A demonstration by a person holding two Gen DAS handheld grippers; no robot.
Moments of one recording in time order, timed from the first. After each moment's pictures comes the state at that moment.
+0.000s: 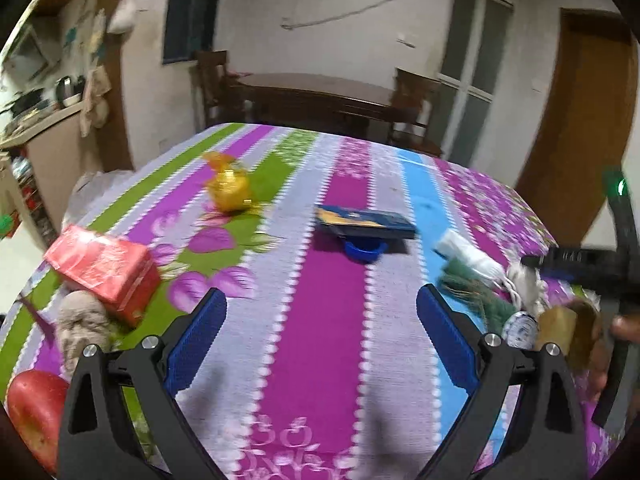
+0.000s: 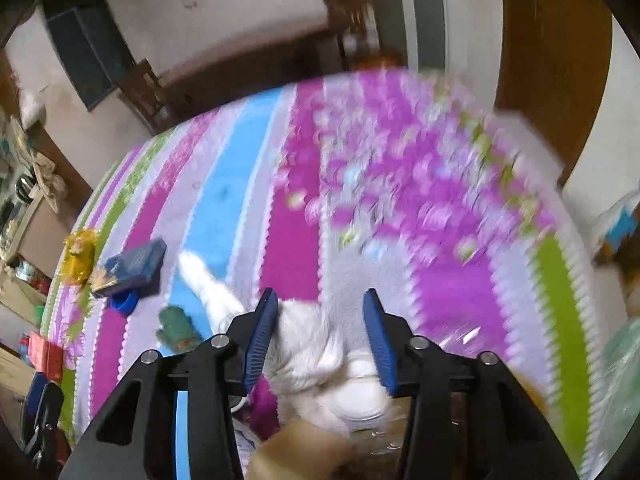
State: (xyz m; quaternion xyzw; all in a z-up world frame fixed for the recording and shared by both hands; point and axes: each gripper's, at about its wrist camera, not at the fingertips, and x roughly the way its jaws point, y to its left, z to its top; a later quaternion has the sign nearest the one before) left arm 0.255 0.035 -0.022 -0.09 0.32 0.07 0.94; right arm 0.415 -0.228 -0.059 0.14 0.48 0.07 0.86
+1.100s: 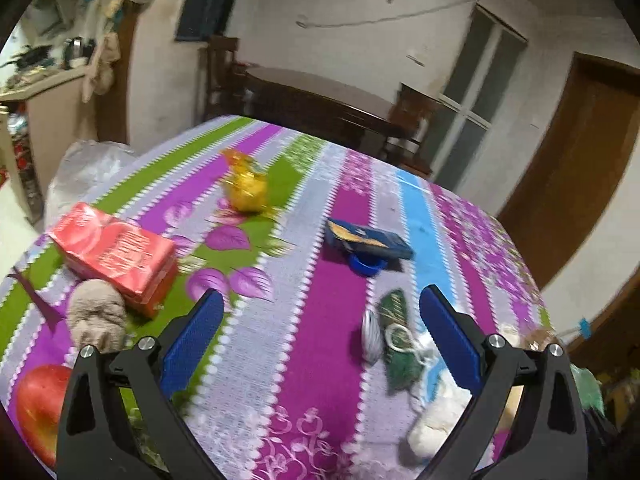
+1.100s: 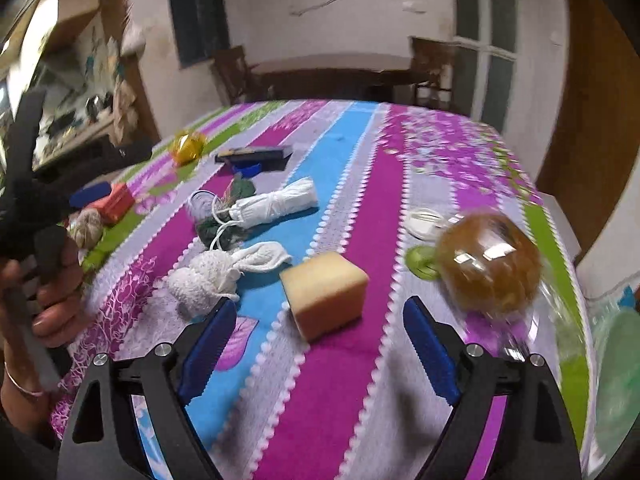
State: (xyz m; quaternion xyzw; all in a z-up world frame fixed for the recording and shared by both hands) left arm 0.242 0.067 -0.006 -0.17 0.32 0.03 0.93; right arm 0.230 -0.182 -0.049 -0.01 0.39 0.15 0.91
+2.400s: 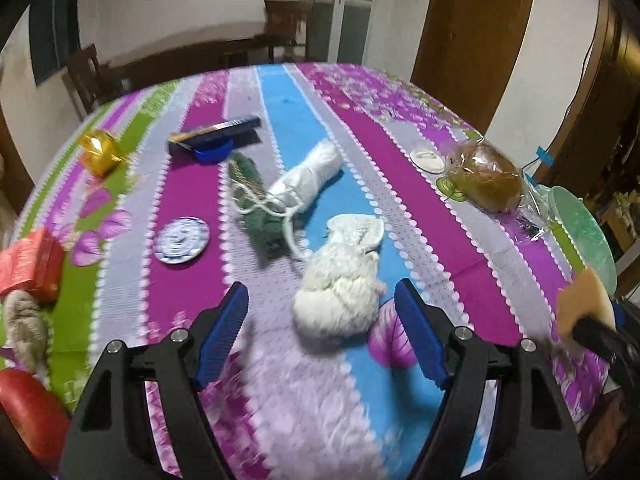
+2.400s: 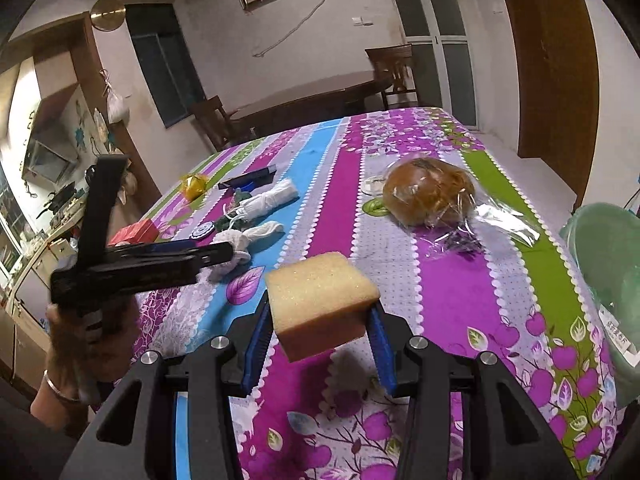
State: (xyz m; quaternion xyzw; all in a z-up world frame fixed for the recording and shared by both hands) left arm 0.227 -0.035 -0.050 0.02 0.44 -0.16 0.88; right arm 0.114 -0.245 -0.046 0.12 0.34 0.12 0.93
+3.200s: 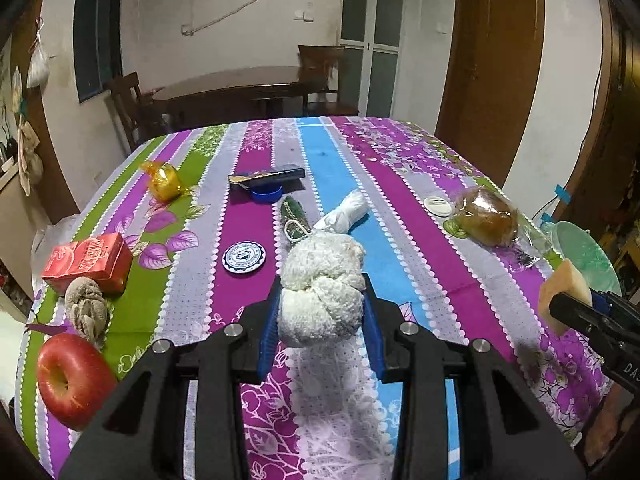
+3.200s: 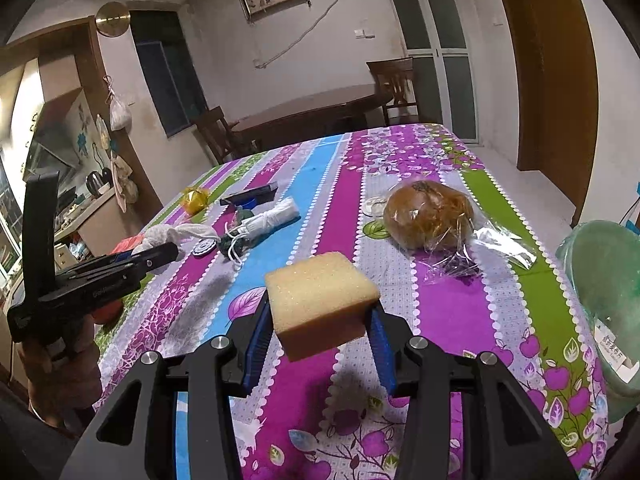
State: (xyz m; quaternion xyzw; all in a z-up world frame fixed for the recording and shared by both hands) left arm 0.175 -0.018 -0.004 0.01 0.35 -0.09 0.93; right arm 0.120 -0.243 -0.031 0.11 0.32 0.11 0.93
